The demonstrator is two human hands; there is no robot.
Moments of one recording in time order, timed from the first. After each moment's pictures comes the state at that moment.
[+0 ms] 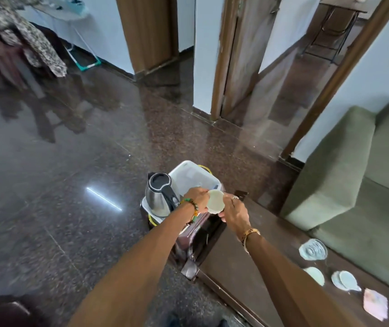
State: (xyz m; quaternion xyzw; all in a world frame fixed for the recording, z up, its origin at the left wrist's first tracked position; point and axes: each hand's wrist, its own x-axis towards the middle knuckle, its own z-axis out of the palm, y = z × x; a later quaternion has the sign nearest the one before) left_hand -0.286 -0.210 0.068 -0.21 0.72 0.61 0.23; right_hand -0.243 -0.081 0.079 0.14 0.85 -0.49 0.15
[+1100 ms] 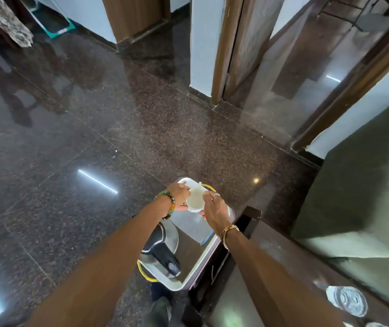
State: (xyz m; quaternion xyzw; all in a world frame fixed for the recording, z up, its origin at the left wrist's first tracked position) left_hand -0.532 -0.303 -0.020 -0.20 0.79 0.52 0.27; right_hand -0.485 -0.163 -0.025 0.18 0.81 -0.52 0.19
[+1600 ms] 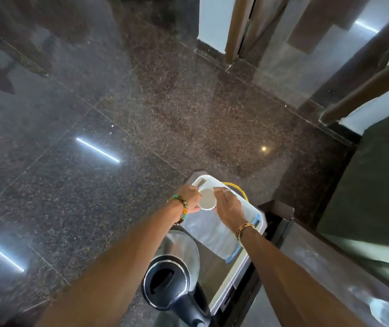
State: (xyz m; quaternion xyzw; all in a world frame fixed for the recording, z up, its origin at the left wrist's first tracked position) left_hand -0.607 -0.346 -0.163 -0.30 0.68 0.55 0.39; right_hand -0.579 -0.205 -0.160 0.20 0.83 -0.46 0.25
